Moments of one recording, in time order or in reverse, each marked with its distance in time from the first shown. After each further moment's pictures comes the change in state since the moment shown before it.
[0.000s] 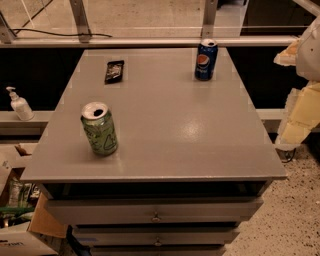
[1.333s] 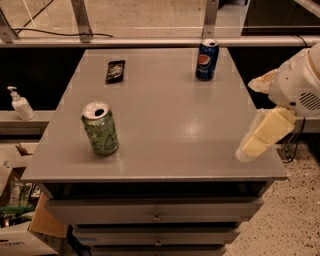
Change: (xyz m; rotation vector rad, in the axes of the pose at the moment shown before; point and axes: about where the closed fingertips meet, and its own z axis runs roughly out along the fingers) arm -0.034 0.017 0.056 -0.085 -0.296 0.133
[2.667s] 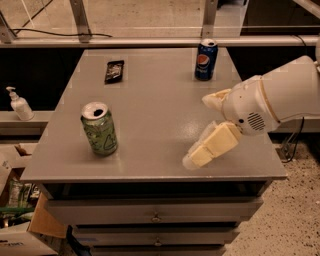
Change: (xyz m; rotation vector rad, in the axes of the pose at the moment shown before) arm -0.066 0.043 0.060 -0.142 -0.296 0.062
